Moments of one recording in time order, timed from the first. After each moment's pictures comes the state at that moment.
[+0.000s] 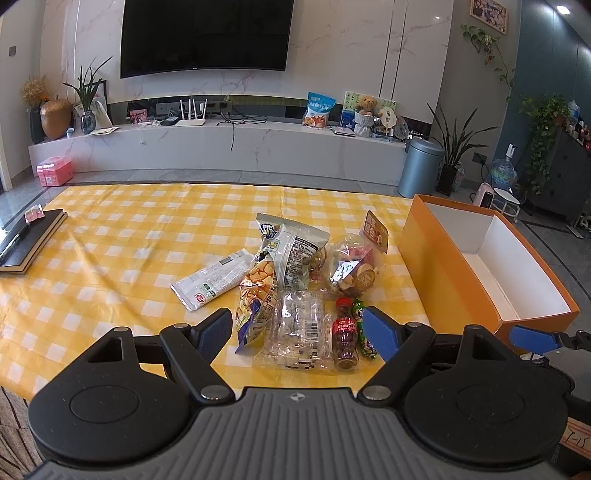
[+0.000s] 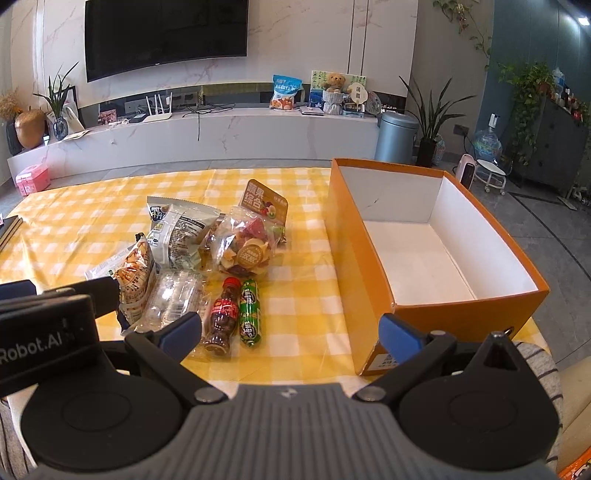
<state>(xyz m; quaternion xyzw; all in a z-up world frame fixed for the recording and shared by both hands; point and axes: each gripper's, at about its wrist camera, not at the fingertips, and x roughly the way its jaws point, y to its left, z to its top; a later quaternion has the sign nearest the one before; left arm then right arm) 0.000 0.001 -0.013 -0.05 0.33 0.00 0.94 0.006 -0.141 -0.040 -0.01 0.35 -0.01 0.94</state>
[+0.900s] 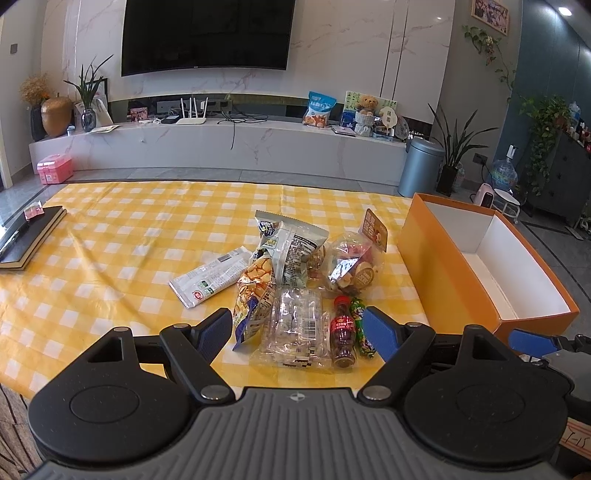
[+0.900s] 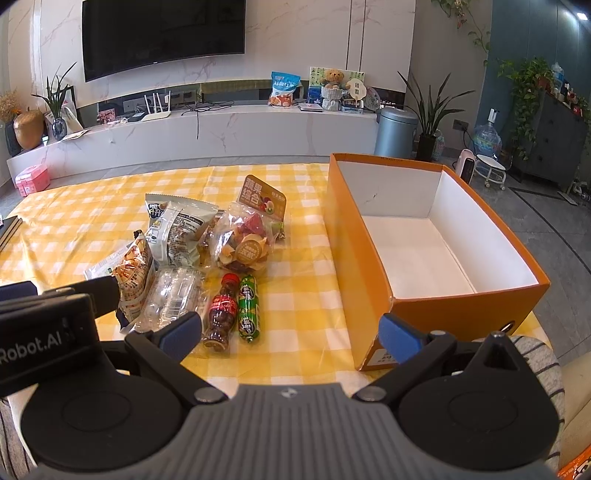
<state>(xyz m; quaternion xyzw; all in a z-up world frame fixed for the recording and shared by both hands) -0.001 -0.003 -0.014 -0.05 0.33 0.00 0.94 0.005 -0.143 -0.043 0.00 0.36 -0.01 0.93</state>
